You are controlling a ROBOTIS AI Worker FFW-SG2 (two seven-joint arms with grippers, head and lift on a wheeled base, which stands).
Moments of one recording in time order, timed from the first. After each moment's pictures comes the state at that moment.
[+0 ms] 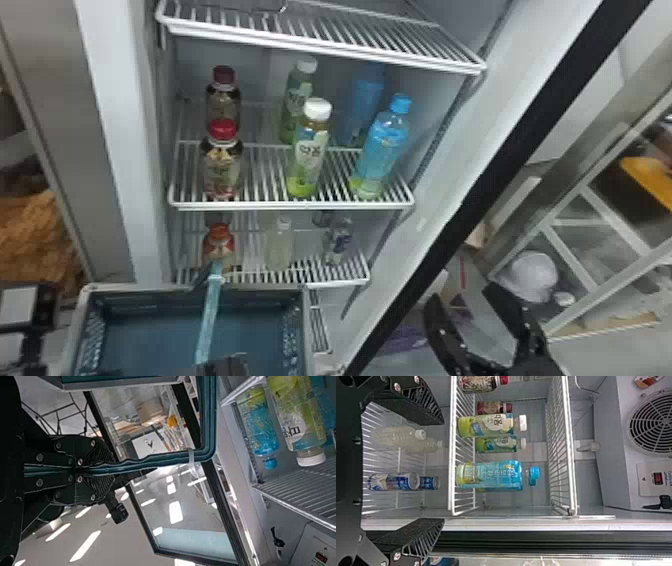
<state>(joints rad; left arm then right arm) 0.19 0.23 0.00 -1.92 0.90 1.28 -1.02 0.98 0.00 -0.33 -2.31 -0.30 -0.18 0.38</state>
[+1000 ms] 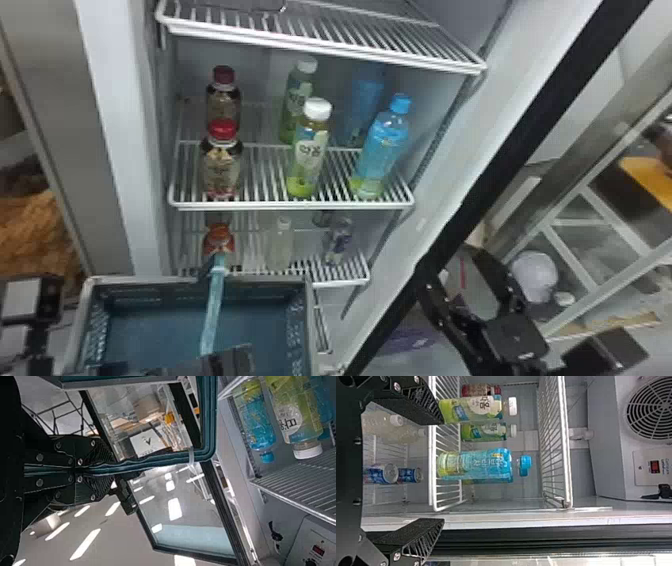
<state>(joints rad) 0.18 0.21 0.00 -1.92 0.91 1.27 -1.02 0.79 0.00 -0.31 -2.26 -0.26 -0.11 0.31</state>
